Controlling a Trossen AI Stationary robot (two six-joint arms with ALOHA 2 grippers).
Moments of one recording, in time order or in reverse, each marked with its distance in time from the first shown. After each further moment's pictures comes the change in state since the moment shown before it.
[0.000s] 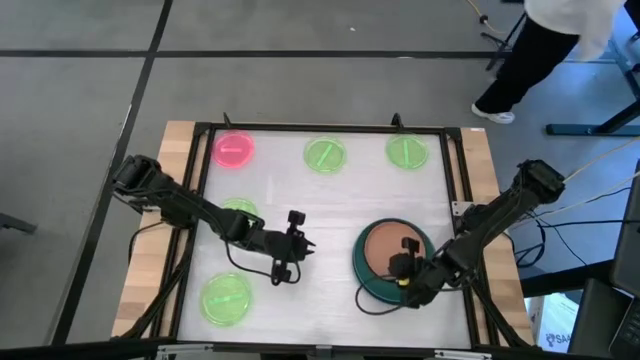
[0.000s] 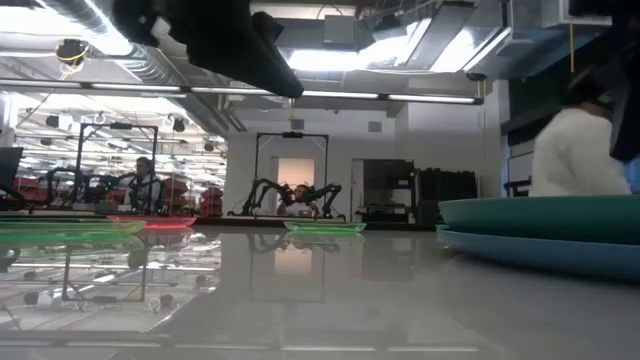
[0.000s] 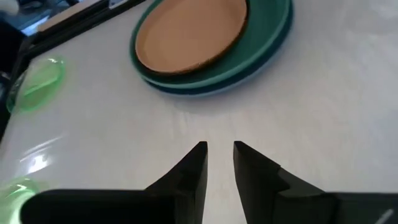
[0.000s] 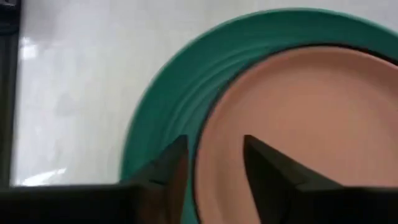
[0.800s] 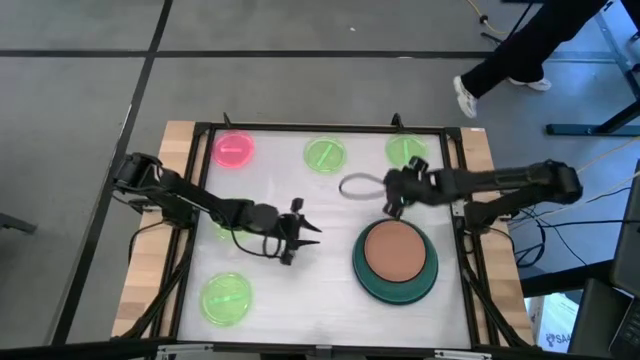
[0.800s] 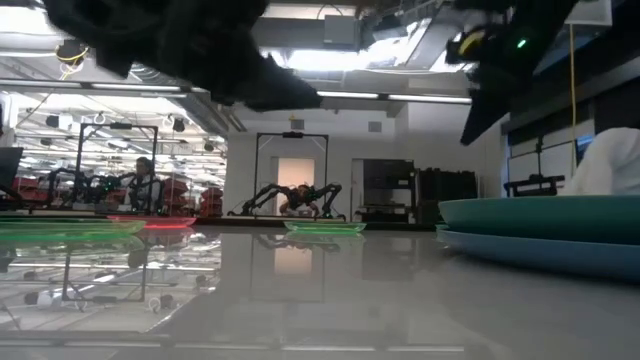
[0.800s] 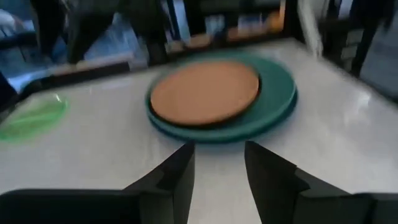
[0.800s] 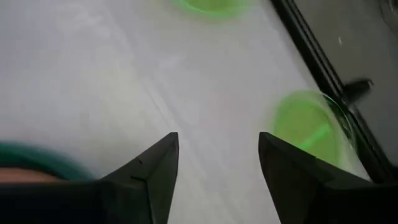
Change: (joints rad) left arm 0.161 -0.011 -0.367 0.776 0.236 -0.020; right arm -0.774 -0.185 0.063 -0.293 0.183 -0.469
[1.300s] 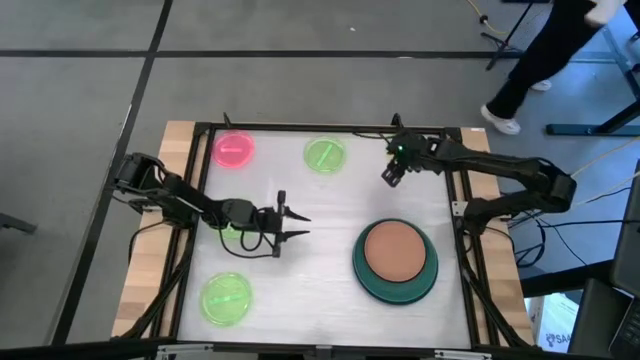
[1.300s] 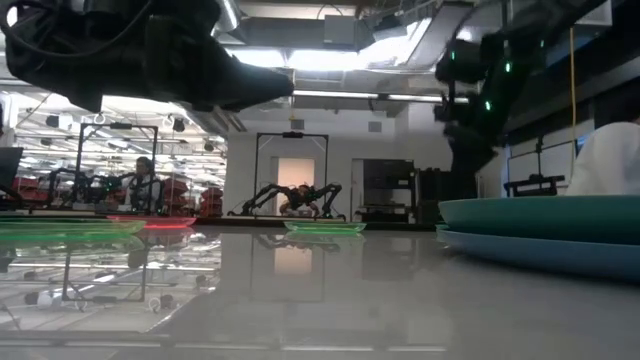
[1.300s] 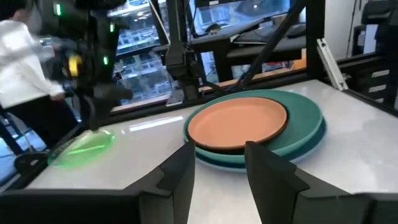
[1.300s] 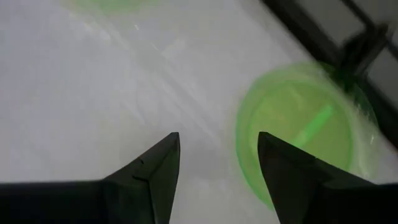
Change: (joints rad) left arm 0.023 0.006 -0.218 0.455 -0.061 0.092; right arm -0.505 0.074 -0.140 0.306 -0.288 -0.224
